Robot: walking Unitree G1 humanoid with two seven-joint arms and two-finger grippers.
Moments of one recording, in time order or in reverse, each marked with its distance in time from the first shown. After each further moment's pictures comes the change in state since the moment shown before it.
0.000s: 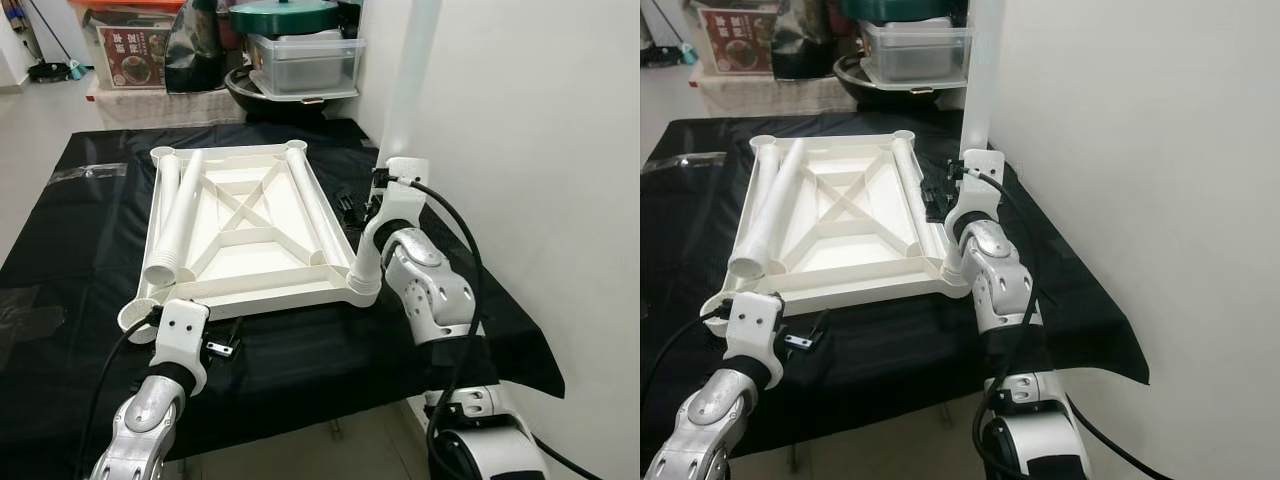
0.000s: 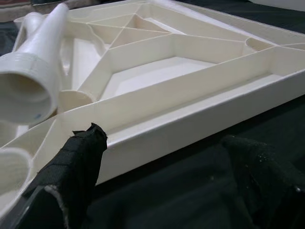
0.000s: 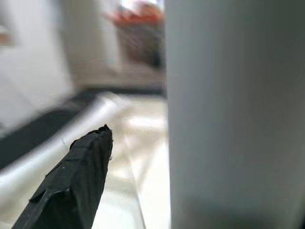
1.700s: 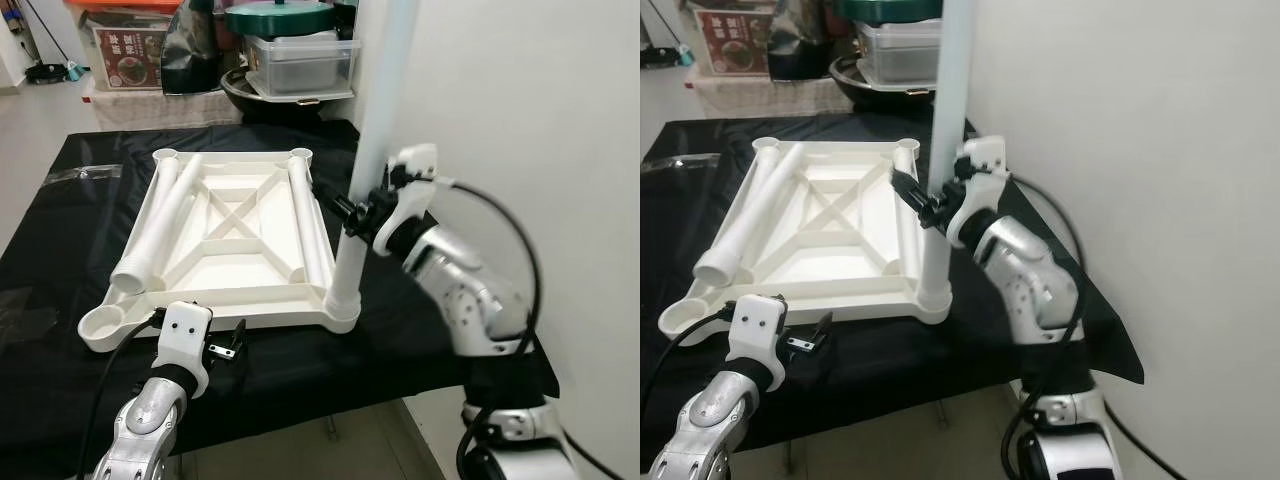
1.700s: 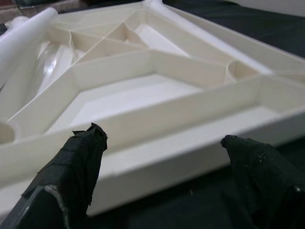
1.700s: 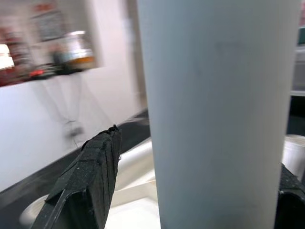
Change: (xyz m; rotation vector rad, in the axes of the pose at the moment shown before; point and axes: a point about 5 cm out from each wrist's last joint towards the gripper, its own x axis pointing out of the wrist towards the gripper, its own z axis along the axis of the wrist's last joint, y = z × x) left arm 0.004 -0.003 0.003 0.002 -0.017 -0.020; right arm -0.018 0.054 0.002 0.089 -0.069 0.315
